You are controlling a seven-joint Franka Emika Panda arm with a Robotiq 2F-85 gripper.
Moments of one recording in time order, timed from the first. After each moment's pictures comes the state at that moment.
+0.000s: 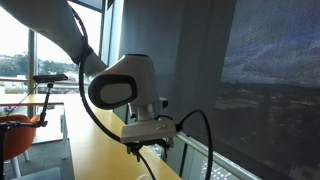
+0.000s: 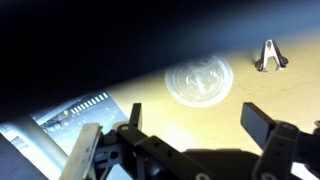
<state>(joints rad) -0.08 0.03 -0.08 -2.37 0.03 2.70 -1.20</state>
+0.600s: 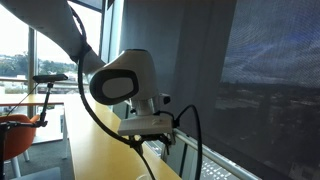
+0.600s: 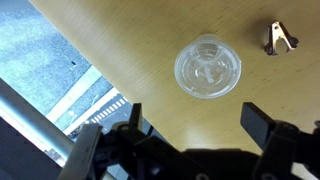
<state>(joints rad) -0.08 0.01 -0.08 -2.35 -0.03 2.70 -1.00</state>
